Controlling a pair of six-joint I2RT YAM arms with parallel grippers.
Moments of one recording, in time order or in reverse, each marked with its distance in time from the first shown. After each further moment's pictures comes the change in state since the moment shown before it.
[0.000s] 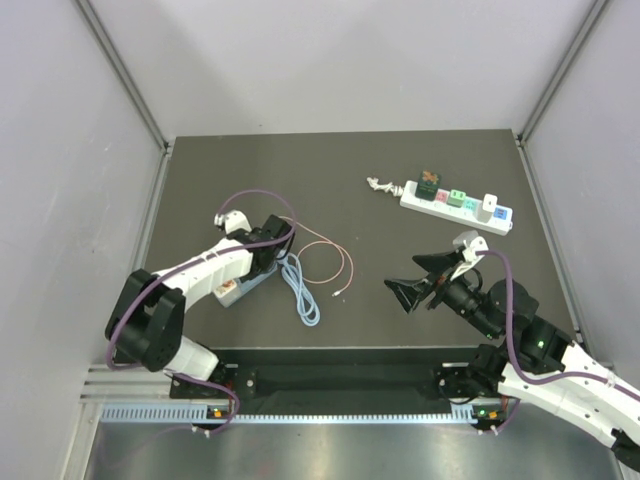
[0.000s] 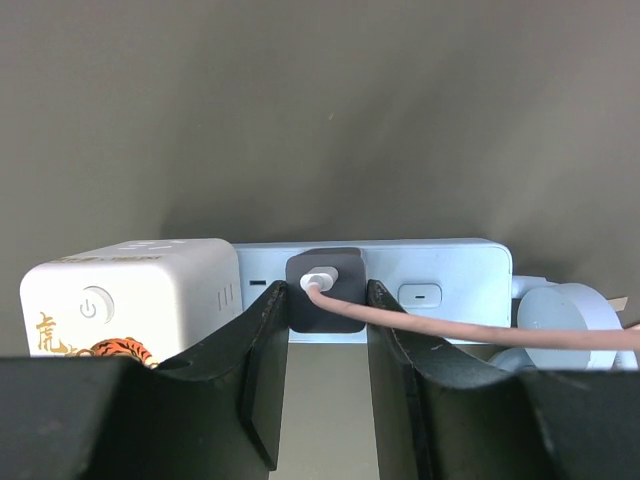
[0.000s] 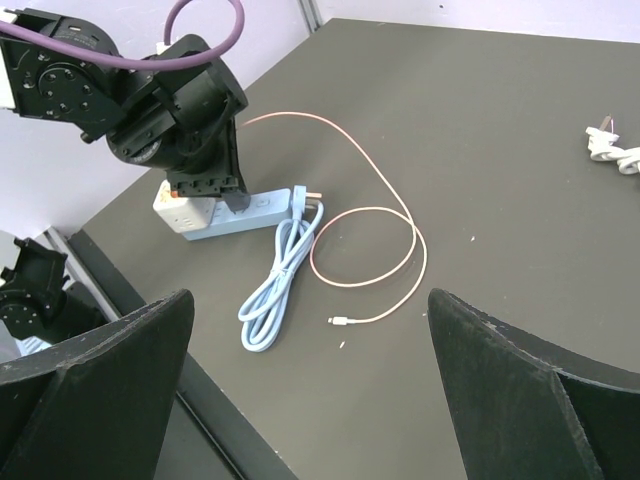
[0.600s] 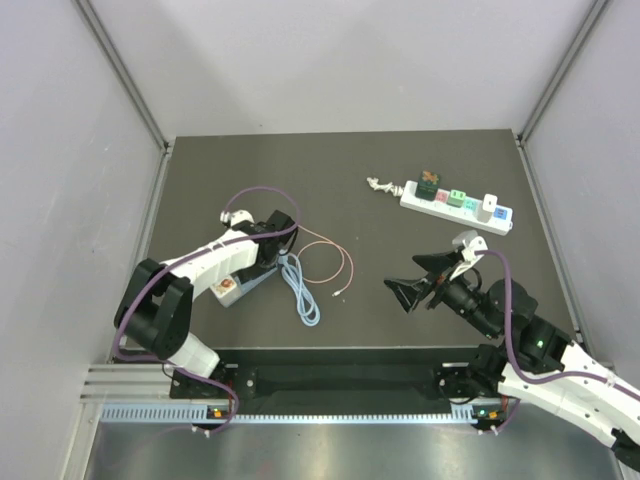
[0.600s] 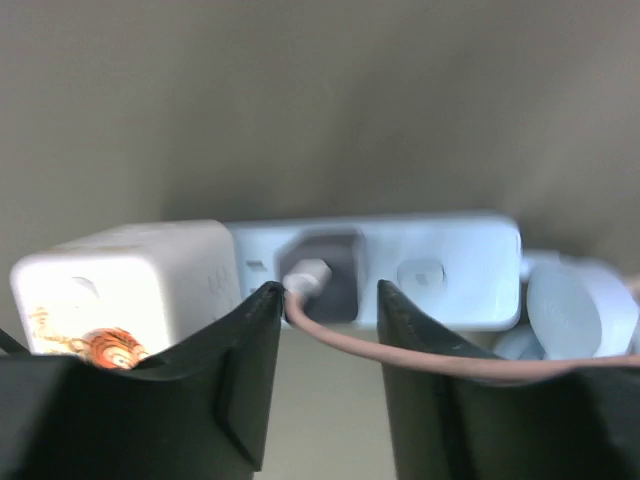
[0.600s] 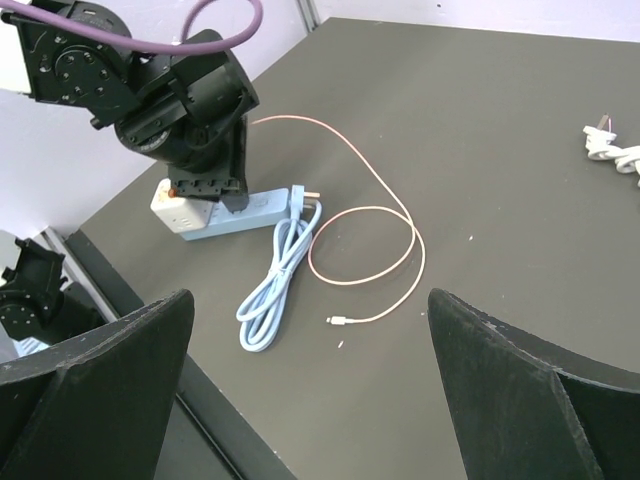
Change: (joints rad) left arm -0.004 0.053 0.077 -0.090 0.029 0.030; right arm 0.000 0.002 0.000 -0.001 0.004 -0.001
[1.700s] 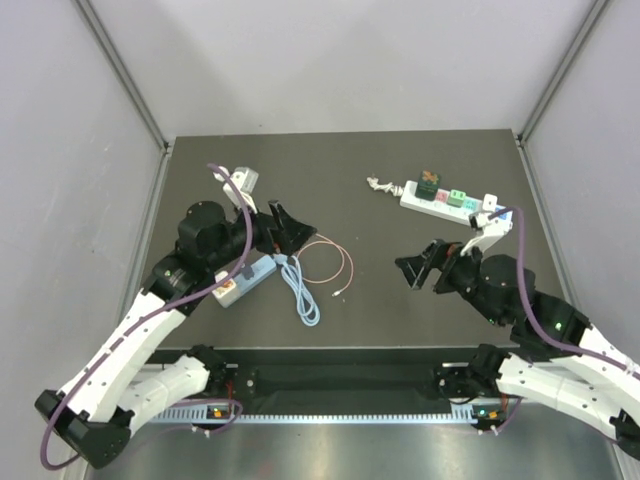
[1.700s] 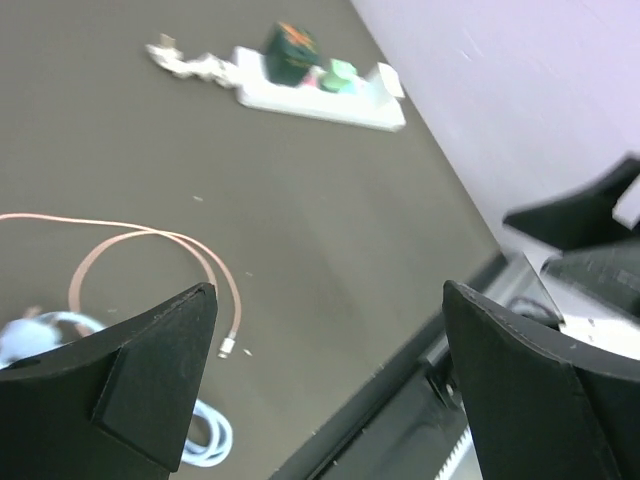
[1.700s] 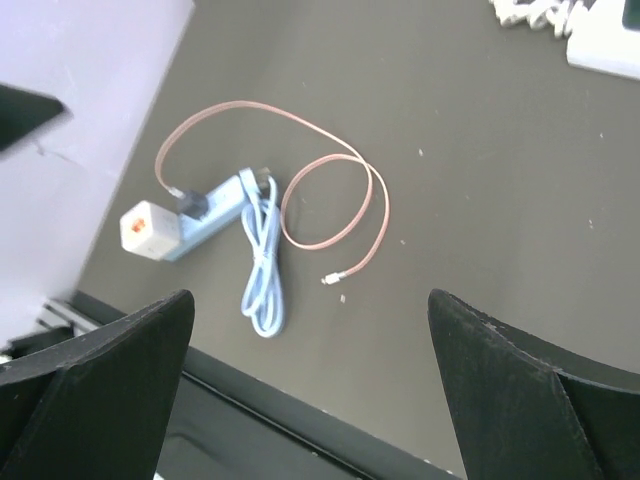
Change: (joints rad) left arm -0.008 -0.658 0.031 0.511 0.874 0.546; right arm 0.000 0.197 0.290 -0.381 0.214 0.352
